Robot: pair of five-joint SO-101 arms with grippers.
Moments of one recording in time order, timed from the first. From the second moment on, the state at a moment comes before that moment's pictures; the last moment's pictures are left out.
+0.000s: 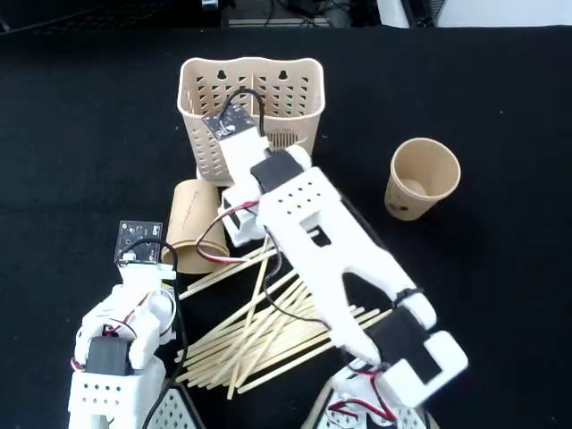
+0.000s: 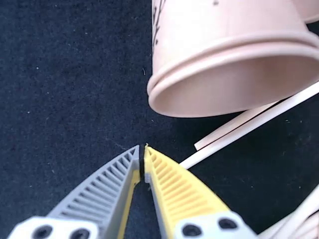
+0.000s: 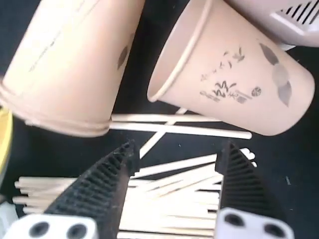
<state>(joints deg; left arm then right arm) -0.9 -104.0 96.5 71.2 0.0 -33.8 0.3 8.9 80.2 -7.9</state>
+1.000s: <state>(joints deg) -0.9 -104.0 96.5 71.2 0.0 -29.9 5.3 7.4 73.0 -8.4</state>
